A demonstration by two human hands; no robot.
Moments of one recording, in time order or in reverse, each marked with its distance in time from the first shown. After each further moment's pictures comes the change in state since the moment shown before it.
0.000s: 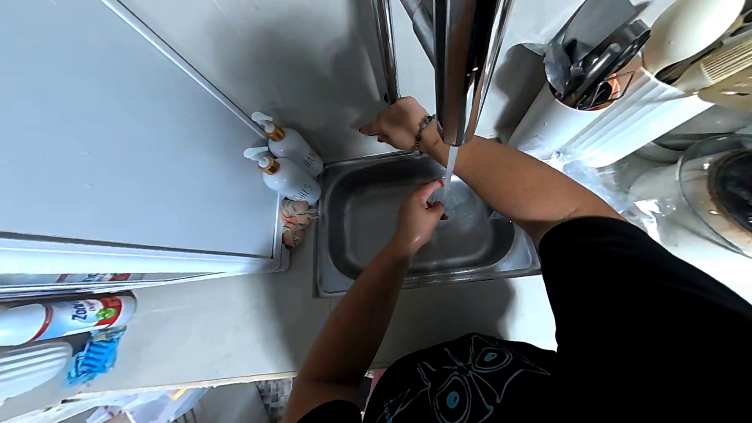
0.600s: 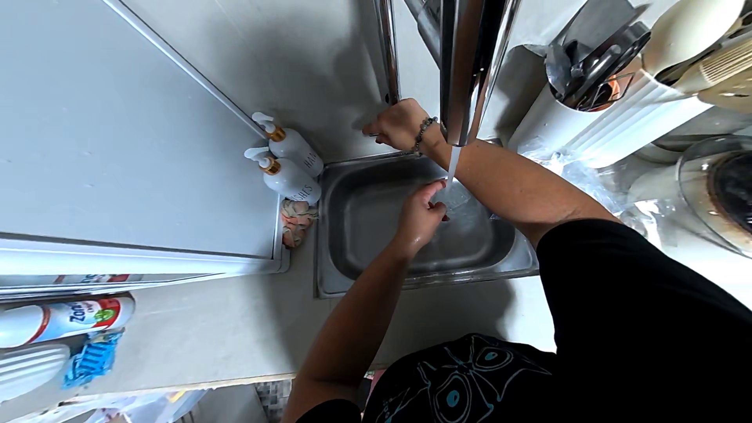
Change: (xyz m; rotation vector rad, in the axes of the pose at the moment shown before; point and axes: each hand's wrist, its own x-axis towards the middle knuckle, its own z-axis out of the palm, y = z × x) left_hand 0.000 0.001 -0.001 -0.004 -0.021 0.011; right_hand -0.002 -0.007 -0.005 -0.009 0.004 0.010
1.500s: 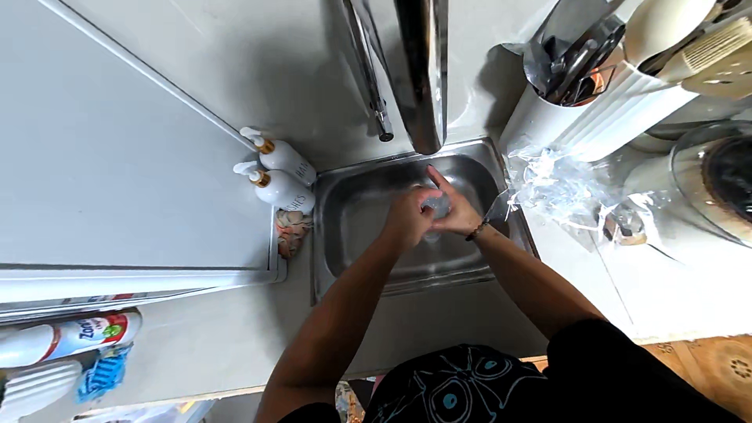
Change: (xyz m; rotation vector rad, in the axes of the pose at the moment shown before) left_hand -0.002 0.025 -0.011 0.395 -0.113 0.071; right_hand -0.168 -0.026 0.152 1.206 0.527 0.242
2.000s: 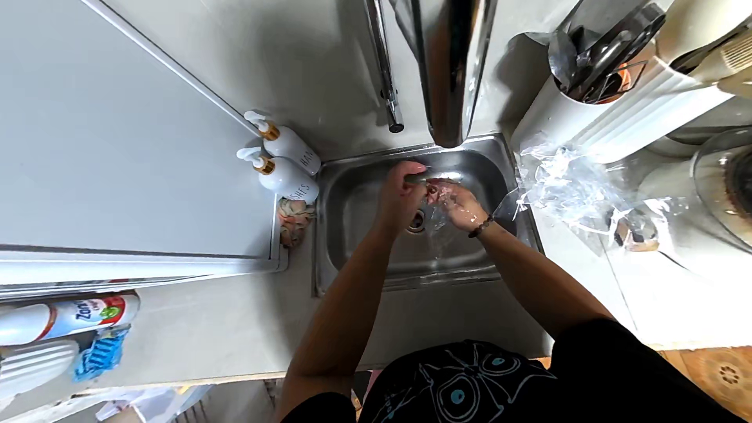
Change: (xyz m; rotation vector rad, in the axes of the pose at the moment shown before) left_hand 0.015 -0.045 -0.003 -0.351 0.246 -0.003; right_hand 0.004 -0.018 0.007 -0.124 0.018 0.025
